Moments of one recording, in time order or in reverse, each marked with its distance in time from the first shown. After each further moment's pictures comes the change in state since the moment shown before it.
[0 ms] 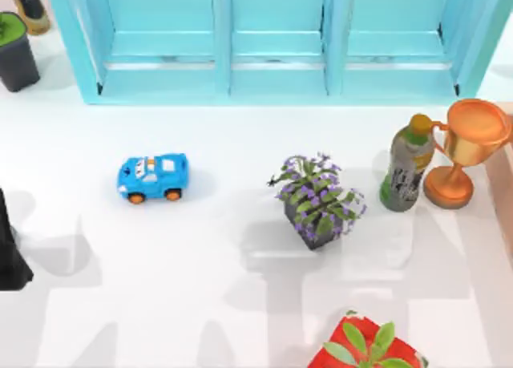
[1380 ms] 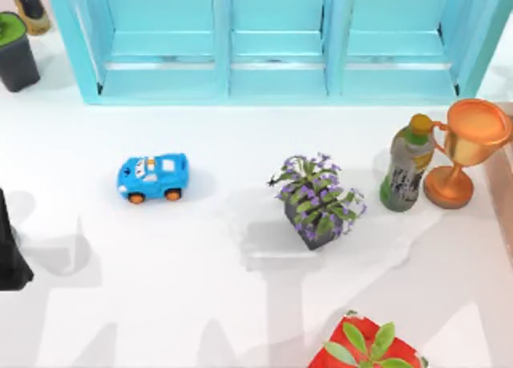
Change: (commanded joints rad) left arm 0.000 0.000 0.000 0.000 0.000 0.000; right arm -0.099 1.050 0.540 0.230 -0.078 -0.048
